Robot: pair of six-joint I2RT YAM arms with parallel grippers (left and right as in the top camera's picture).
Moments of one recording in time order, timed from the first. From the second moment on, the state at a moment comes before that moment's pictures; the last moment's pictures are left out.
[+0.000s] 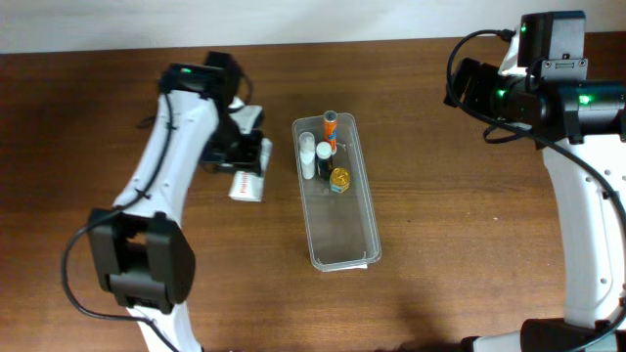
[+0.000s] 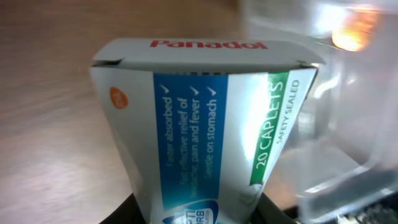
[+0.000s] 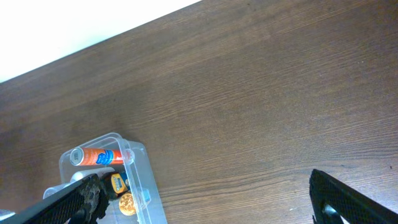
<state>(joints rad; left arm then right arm) -0.25 2.01 1.88 -1.46 0.23 -0.03 0.00 1.59 1.82 -1.11 -0.05 0.33</state>
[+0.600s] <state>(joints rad) -0.75 1.89 1.88 -1.30 0.13 -0.54 0.00 1.59 1.82 -1.11 -0.05 0.33</state>
